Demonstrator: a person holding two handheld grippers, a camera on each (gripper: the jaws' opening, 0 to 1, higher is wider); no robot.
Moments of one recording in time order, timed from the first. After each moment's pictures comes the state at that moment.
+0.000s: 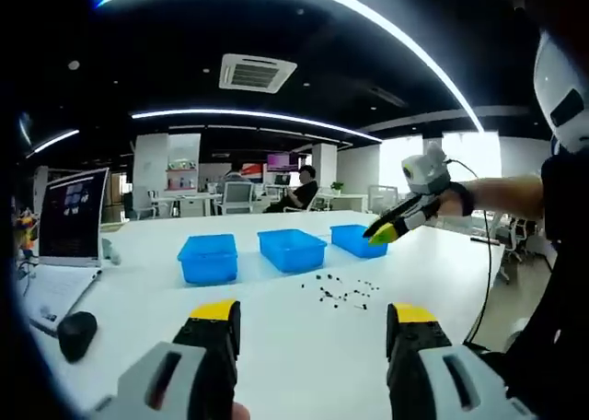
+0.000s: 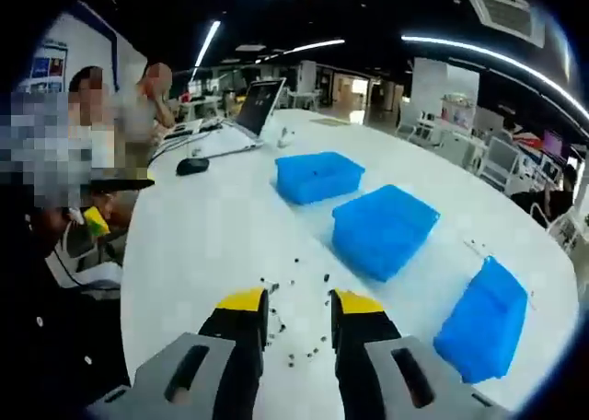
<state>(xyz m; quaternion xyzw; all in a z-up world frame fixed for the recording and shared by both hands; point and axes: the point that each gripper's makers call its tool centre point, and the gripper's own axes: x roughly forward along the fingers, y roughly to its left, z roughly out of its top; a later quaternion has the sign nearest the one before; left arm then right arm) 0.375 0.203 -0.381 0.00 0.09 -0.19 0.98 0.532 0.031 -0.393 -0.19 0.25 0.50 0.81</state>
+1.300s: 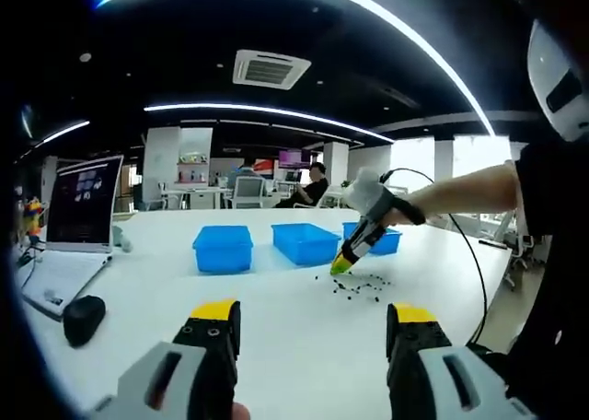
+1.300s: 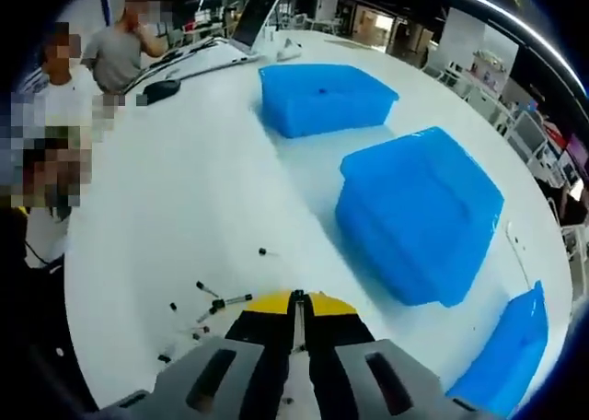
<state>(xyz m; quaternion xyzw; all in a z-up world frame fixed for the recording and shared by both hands) 0.376 0.218 -0.387 -0.02 0.10 -0.16 0.98 0.579 0.073 -0.469 -0.28 0.35 0.48 0.75</state>
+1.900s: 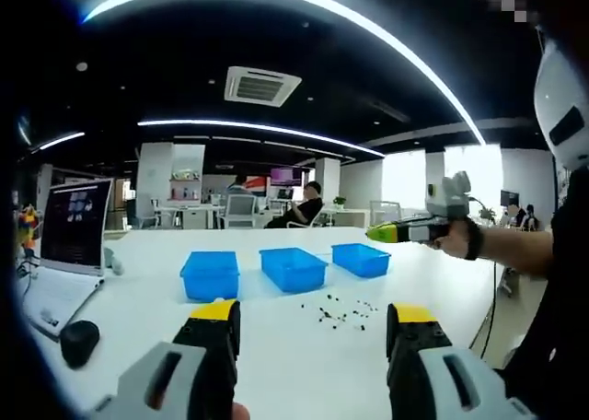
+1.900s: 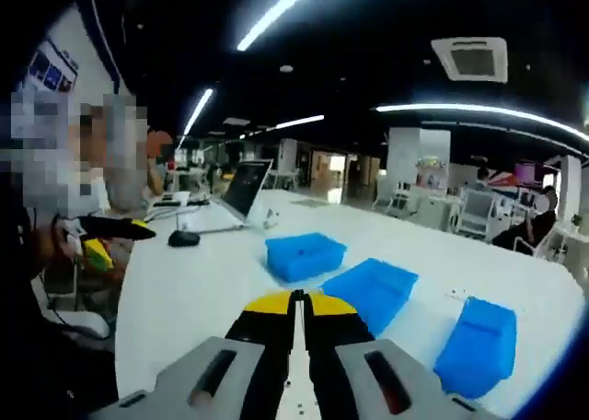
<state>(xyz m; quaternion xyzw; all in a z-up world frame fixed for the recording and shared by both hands) 0.378 0.199 -0.353 -0.02 0.06 -0.18 0.98 0.495 0.016 -0.318 -0.06 0.01 0.44 0.89</state>
